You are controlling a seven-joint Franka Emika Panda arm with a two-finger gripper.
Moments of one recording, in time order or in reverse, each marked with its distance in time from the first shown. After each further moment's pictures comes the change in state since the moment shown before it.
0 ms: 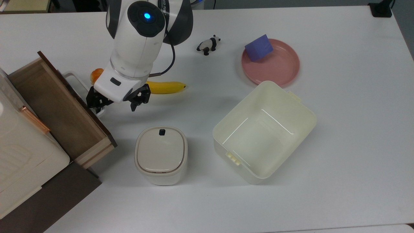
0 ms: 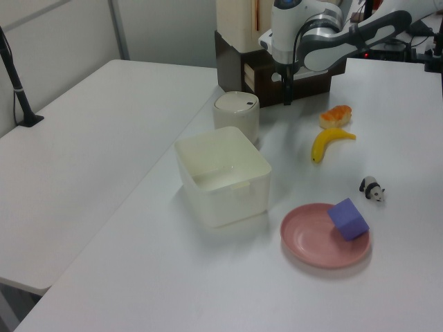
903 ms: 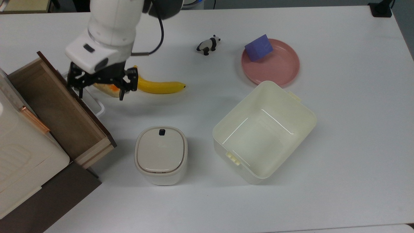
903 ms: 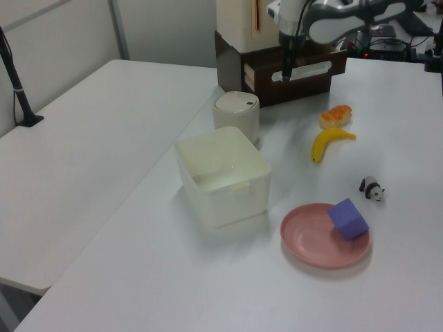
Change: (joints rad) arm -0.043 -0.101 0.008 0.034 0.088 -0.021 0.048
